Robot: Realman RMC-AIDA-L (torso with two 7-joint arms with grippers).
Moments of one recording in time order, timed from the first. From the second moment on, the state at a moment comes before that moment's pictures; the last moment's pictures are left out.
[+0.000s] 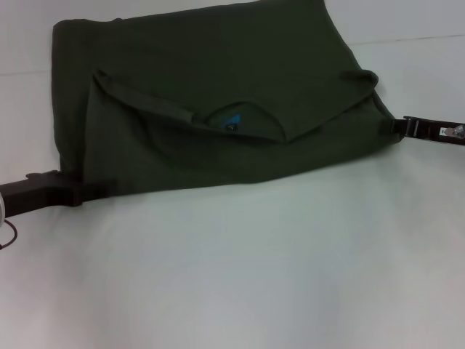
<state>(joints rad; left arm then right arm) -0.58 -2.13 0.59 0.63 2.25 1.11 -1.71 0.54 2.01 -0.49 -0.57 -2.17 -1.07 1.98</state>
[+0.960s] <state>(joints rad) -0.59 -2.12 0.60 0.63 2.25 1.15 -1.72 0.55 2.01 -0.49 -0.58 -2.17 -1.07 1.98</state>
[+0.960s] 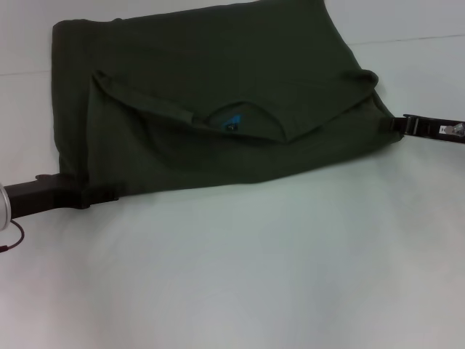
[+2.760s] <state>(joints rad) -0.54 -2.10 0.52 0.71 2.32 1.34 -1.79 0.48 2.01 -0.49 -0.58 -2.08 -1.18 1.89</state>
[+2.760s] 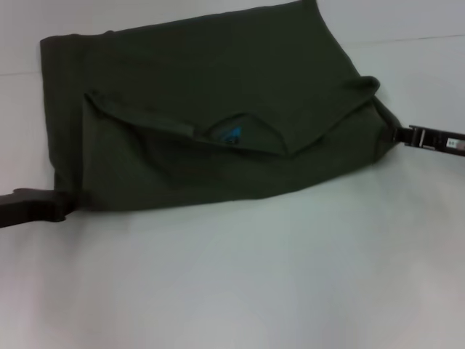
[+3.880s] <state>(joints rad) -0.34 -2.11 0.31 0.81 2.32 1.79 -1.66 0.19 2.07 -0.26 -0.57 -2.07 -1.60 1.37</state>
